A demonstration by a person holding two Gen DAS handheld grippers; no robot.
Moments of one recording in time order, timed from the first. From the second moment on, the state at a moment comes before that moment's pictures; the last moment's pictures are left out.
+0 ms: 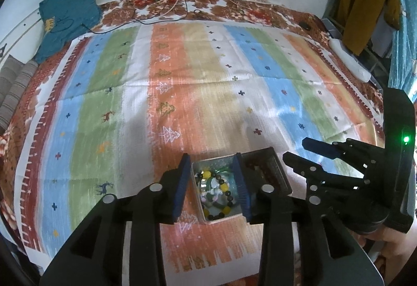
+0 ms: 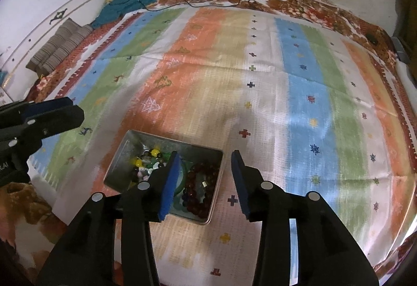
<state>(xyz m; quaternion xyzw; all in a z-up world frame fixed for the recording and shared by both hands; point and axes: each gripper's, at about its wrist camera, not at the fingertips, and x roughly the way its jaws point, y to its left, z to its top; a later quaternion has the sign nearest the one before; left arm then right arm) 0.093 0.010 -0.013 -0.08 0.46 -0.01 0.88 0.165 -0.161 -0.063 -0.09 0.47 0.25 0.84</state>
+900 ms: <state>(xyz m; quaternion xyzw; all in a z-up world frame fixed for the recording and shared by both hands) 0.029 -0.001 -0.012 -0.04 0.45 -0.01 0.89 0.110 -0.185 -0.044 -0.09 0.44 0.27 0.85</state>
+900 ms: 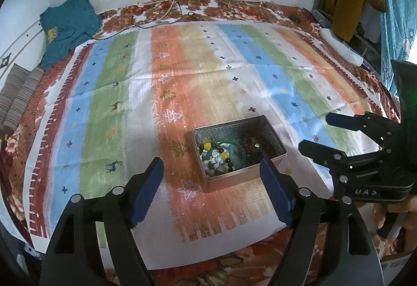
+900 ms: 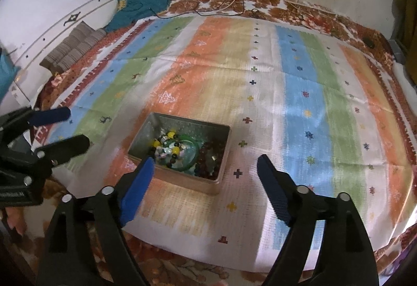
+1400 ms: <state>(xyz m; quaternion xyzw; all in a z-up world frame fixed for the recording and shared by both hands) 0.003 -0.002 -0.007 -0.04 0.42 -0.01 0.91 0.087 -0.200 -0.030 -0.08 0.42 0.27 0.86</state>
